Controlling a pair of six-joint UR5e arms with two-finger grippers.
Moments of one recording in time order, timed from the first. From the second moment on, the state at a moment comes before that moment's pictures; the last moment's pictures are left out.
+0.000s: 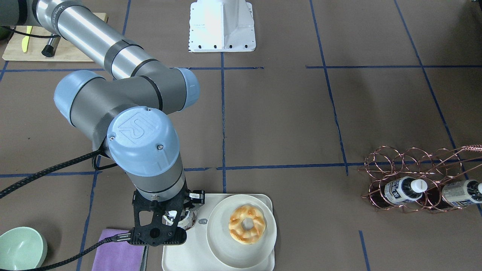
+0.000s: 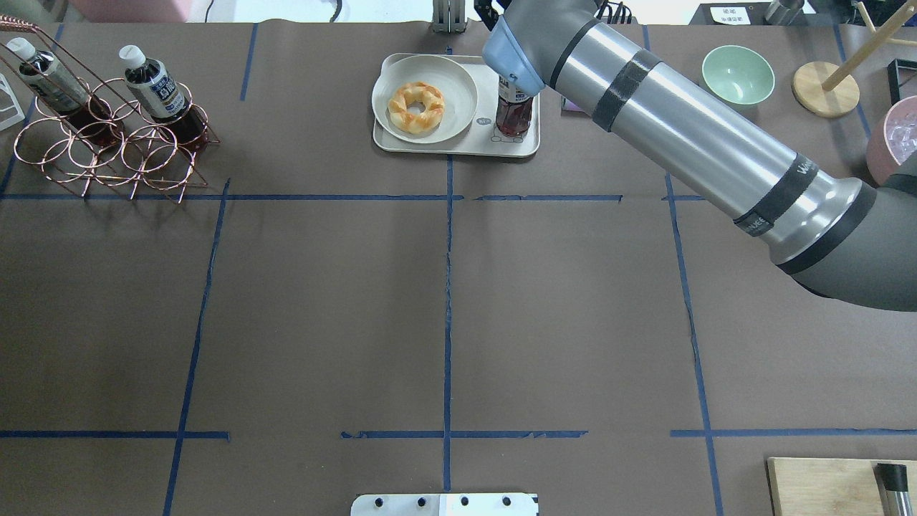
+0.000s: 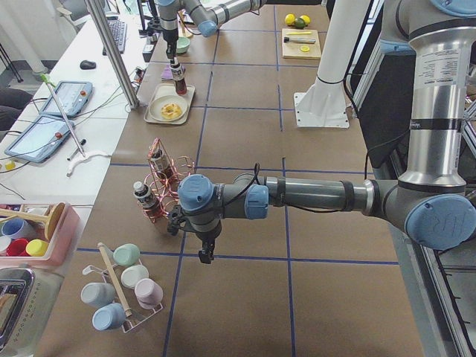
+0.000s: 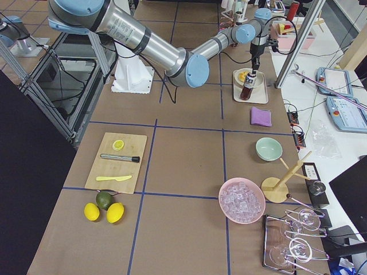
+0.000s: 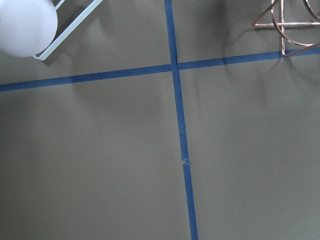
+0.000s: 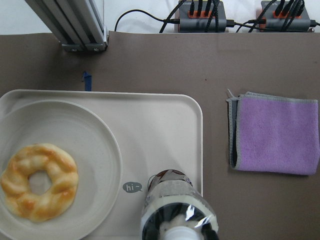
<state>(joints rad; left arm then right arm) -1.54 -1.53 -1.64 -1.53 -2.36 0.11 0.93 -0.40 0.96 -1.55 2.03 0.86</state>
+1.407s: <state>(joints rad) -1.54 -1.53 -1.64 -1.53 -2.36 0.11 1.15 -0.53 1.21 -1.88 2.25 0.49</state>
